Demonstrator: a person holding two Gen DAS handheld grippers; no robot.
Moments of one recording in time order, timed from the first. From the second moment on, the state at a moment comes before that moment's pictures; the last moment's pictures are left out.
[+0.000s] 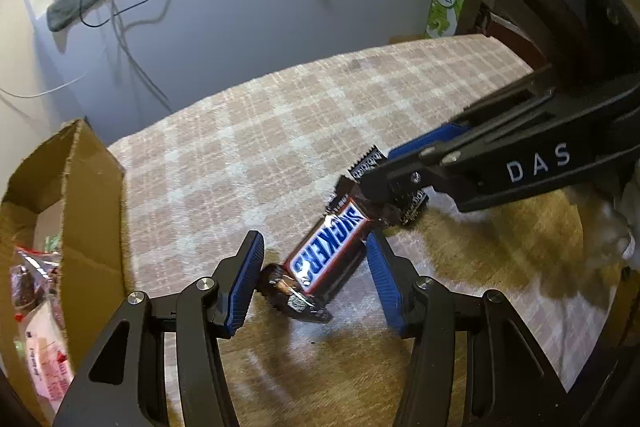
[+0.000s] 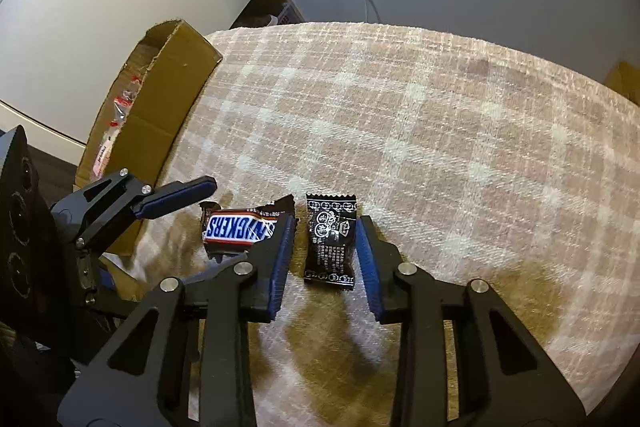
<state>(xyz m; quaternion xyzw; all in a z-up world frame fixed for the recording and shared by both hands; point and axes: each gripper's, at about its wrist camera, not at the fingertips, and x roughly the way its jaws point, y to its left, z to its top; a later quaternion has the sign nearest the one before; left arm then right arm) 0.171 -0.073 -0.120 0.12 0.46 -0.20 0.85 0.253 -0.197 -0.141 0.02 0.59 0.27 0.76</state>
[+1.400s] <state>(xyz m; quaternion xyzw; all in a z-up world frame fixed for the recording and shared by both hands) 0.121 -0.005 -0.064 0.02 0.40 -0.13 0.91 0.194 -0.166 -0.082 -0.11 0.48 0.29 0.82</state>
